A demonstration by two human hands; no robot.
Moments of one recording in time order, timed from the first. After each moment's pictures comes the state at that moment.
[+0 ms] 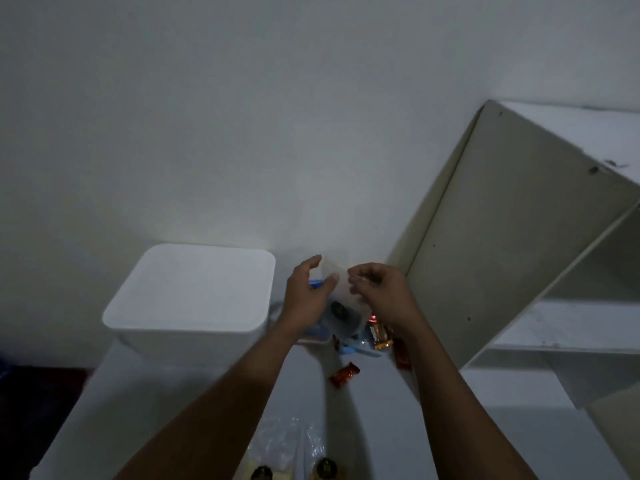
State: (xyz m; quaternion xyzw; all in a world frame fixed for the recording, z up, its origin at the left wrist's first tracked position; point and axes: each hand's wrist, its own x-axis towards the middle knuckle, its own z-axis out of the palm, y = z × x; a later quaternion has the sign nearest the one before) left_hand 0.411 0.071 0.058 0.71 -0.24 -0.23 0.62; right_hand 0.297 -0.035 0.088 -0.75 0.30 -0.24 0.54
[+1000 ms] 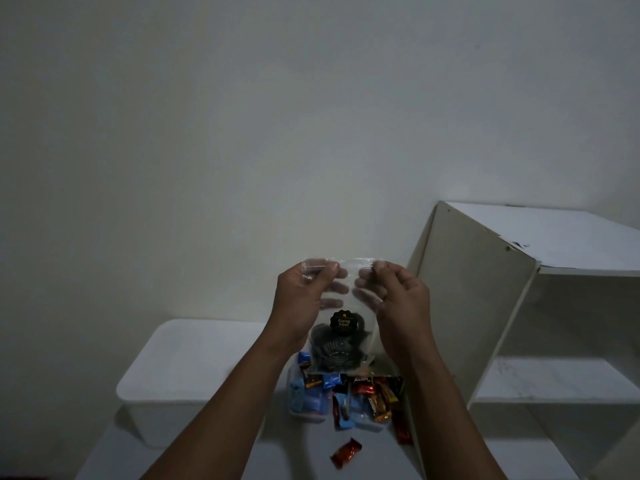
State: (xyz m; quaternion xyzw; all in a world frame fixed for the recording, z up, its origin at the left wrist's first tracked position) left_hand 0.384 0.143 0.232 0.48 -0.32 -0.24 0.78; right_hand 0.273 0.055 0.239 -0.53 0.18 -0.48 0.68
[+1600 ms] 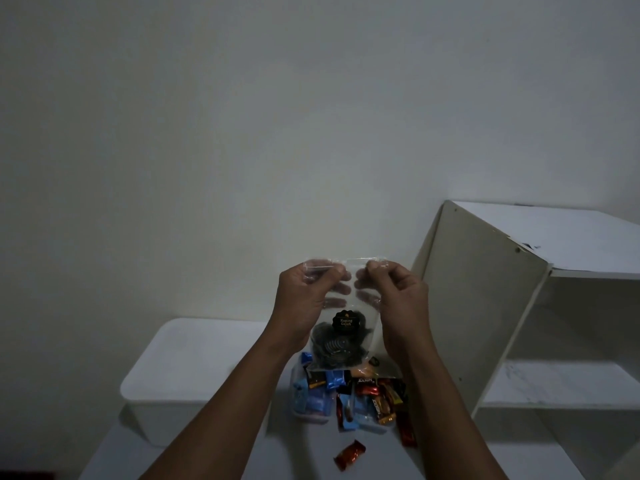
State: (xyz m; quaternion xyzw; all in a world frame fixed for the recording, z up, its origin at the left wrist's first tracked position) left_hand 0.390 0.140 0.231 0.49 -0.33 -0.24 0.77; right_hand 0.281 0.055 0.240 -0.60 0.20 -0.48 0.61
